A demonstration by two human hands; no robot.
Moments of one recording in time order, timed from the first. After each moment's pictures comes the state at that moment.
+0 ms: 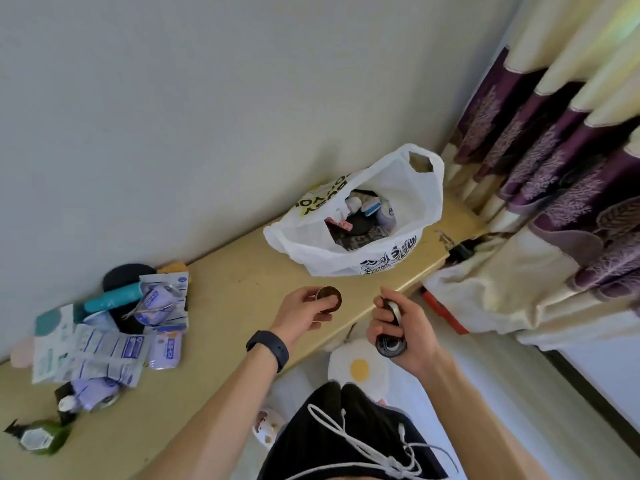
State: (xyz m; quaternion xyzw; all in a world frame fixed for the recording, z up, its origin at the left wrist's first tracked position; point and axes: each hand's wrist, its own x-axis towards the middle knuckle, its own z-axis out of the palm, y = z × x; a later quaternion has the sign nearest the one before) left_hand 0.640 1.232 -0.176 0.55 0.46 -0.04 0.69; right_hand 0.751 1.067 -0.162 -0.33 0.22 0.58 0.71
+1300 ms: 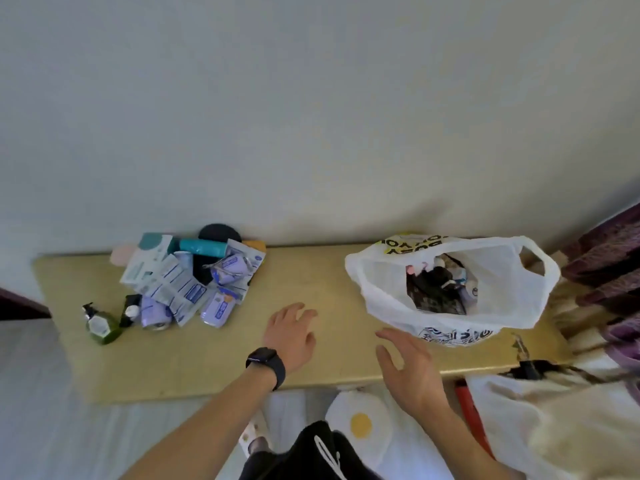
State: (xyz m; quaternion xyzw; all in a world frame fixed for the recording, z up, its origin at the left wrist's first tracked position) left_hand 0.551 1.277 -0.224 0.85 0.48 -0.06 0.22; right_hand 0.740 1.126 -0.185 -0.80 -0.49 0.21 0.29
